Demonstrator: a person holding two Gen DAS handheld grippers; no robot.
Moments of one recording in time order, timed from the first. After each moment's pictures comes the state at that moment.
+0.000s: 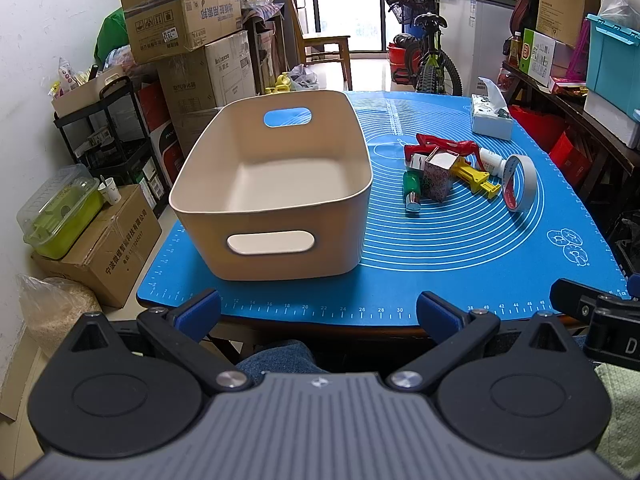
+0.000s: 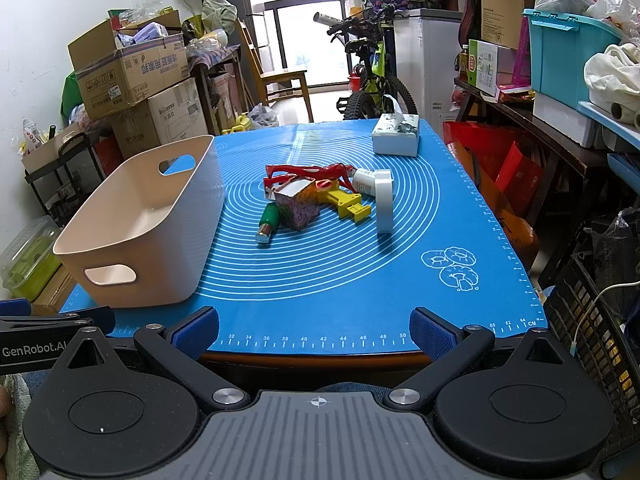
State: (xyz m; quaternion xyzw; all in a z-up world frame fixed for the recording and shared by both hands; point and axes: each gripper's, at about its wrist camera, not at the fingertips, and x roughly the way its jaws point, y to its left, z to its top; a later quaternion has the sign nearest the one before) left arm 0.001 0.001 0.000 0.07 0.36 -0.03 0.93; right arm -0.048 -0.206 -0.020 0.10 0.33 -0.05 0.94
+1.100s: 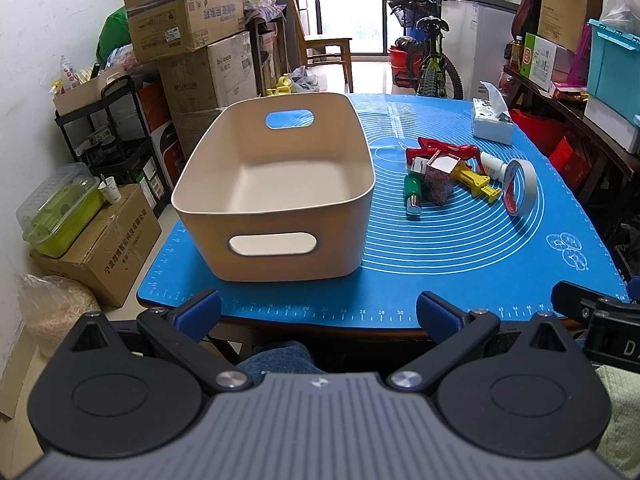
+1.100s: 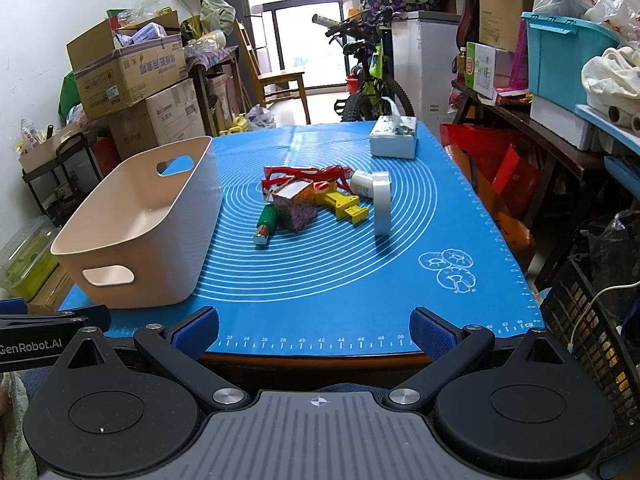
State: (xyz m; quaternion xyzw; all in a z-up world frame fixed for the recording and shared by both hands) left arm 0.004 0.000 0.000 0.06 0.36 -0.03 0.93; right arm -0.048 -0.205 -0.020 0.10 0.33 -0.05 0.94
